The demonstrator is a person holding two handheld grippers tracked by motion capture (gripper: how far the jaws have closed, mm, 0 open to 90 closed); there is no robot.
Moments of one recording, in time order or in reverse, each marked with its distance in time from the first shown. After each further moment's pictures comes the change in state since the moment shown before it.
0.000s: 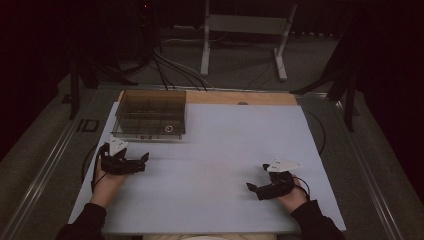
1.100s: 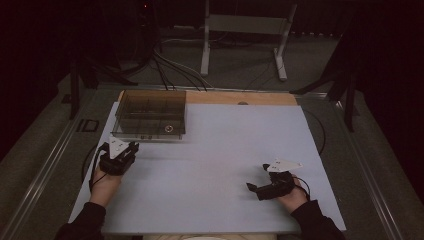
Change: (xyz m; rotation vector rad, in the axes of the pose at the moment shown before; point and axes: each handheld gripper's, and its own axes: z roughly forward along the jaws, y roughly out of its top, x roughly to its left) left arm -0.003 0.005 -0.008 -0.068 0.035 0.074; right arm 0.000 0.000 -0.001 0.000 0.000 -0.004
